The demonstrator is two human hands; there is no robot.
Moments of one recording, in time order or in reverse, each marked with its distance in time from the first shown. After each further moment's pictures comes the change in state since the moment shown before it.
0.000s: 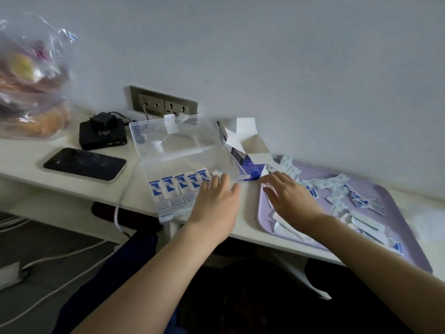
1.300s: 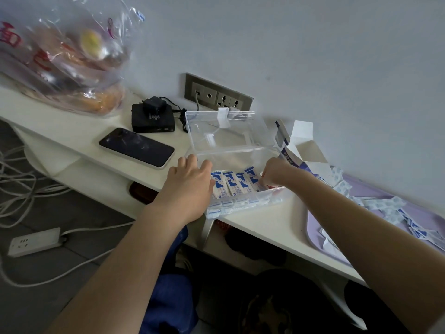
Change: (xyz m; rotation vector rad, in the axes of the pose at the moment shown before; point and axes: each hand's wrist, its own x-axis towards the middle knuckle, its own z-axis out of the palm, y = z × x) left_hand -0.040 -0.125 -0.007 -0.257 -0.148 -0.379; right_hand 0.140 -0.075 0.052 -0.095 -0.624 0.405
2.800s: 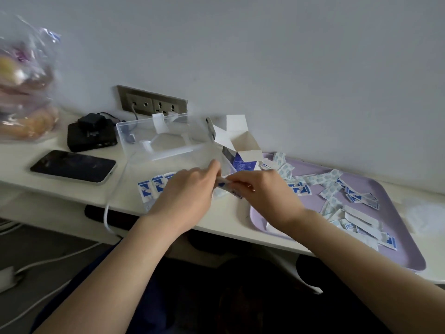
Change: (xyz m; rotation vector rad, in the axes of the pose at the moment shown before) left_hand -0.003 0.109 0.005 0.024 0.234 0.396; right_hand -0.128 0.089 0.013 0.457 0.627 -0.563
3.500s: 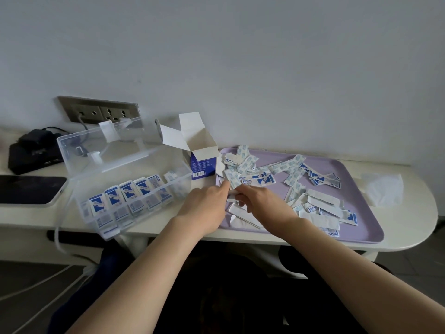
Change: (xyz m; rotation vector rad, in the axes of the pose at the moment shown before) left_hand 0.042 0.086 0.057 0.025 -0.328 0.109; right_hand -0.060 0.089 -0.009 -0.141 -0.191 0.247
